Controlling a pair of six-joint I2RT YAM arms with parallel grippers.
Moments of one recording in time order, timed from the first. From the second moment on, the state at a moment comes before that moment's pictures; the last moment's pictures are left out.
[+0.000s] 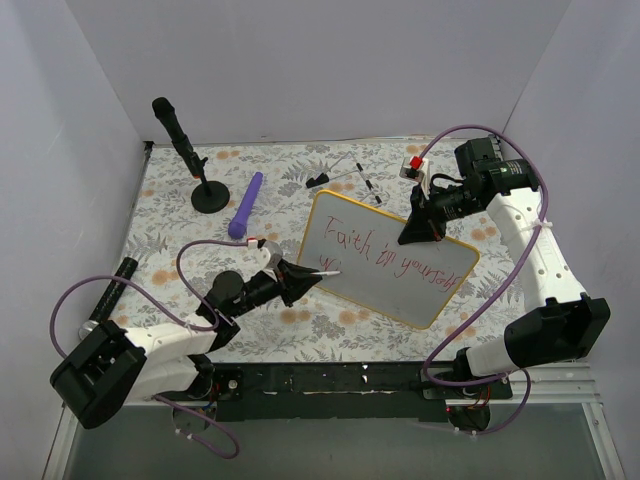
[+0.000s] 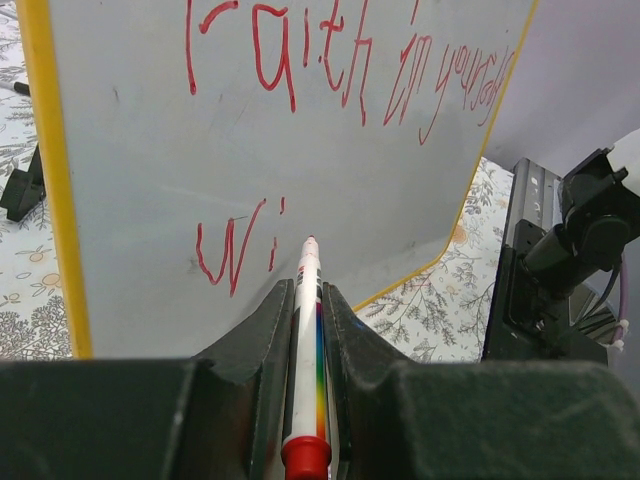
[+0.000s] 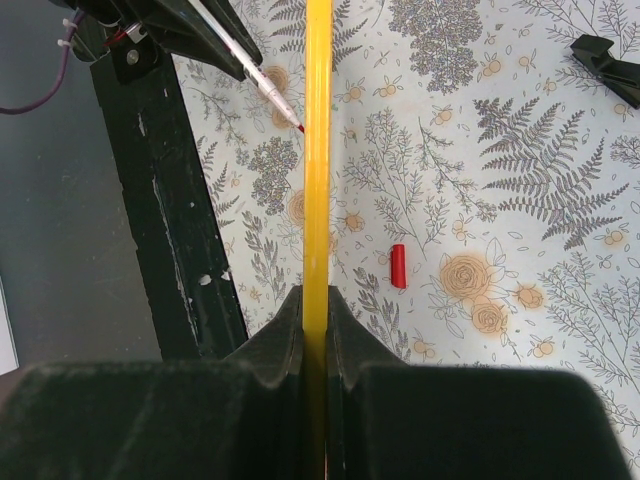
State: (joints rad) left arm -0.73 1.09 0.19 0.99 0.35 -0.33; right arm 0.20 1.43 1.54 -1.35 -0.94 -0.76
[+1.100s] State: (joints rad) left arm -0.73 1.19 0.19 1.01 0.31 -0.32; right arm 0.20 1.43 1.54 -1.35 -0.94 -0.76
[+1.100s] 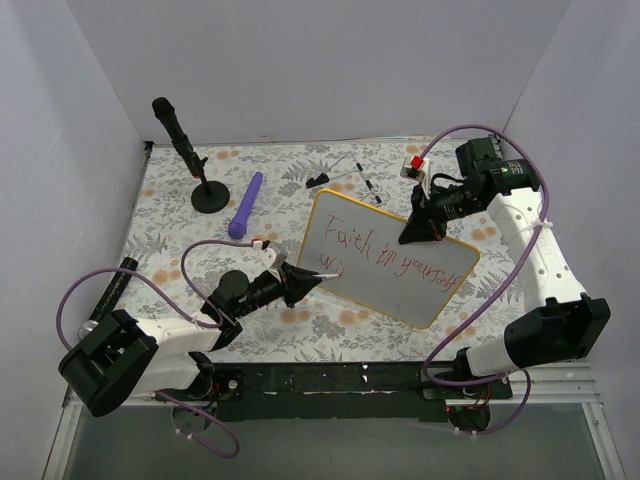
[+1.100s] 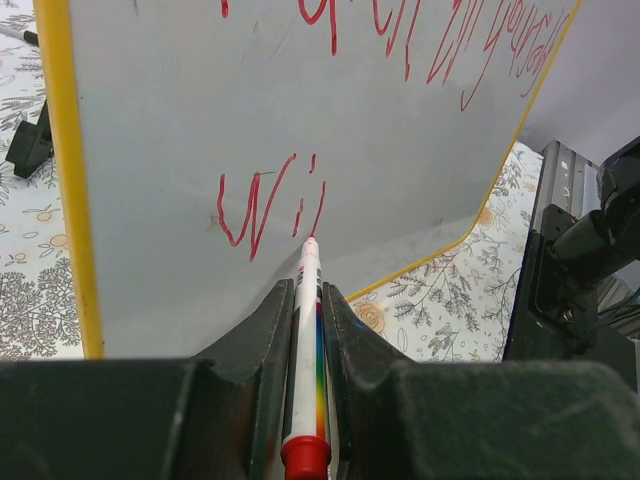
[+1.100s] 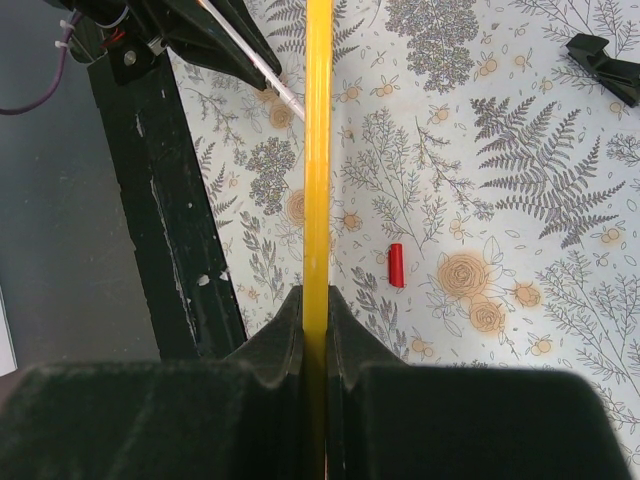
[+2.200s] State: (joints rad) left arm -0.73 1.20 0.26 1.02 0.33 -0.33; right arm 0.20 1.43 1.54 -1.34 -0.94 -0.76
